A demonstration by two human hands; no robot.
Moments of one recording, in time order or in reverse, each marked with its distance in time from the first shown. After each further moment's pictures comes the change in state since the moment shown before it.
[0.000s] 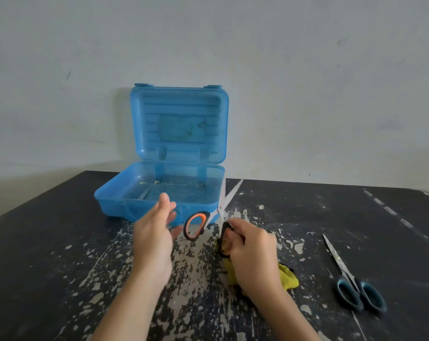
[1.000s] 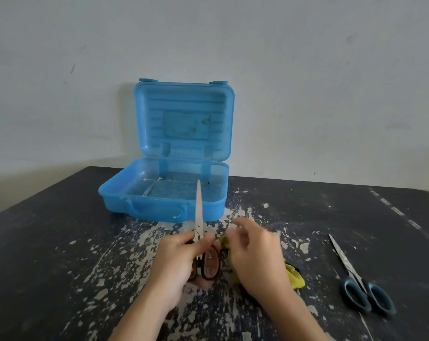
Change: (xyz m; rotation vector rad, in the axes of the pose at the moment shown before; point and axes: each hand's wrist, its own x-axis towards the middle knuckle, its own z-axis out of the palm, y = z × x) left_hand -0.018 -0.024 -0.015 0.322 -0.286 -0.196; right_hand -0.002 0.001 0.001 -0.115 -0.022 -0.107
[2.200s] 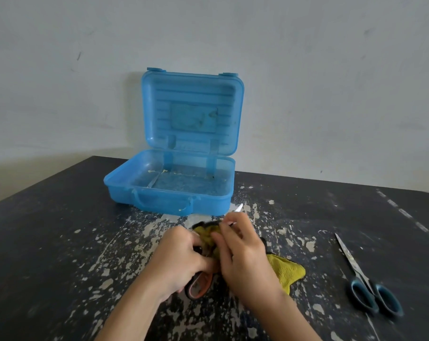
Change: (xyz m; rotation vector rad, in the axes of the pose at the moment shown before) left_hand -0.004 0.009 -0.017 0.502 -0.163 0.132; right_hand -0.005 0.009 0.031 -0.054 0.085 -0.487
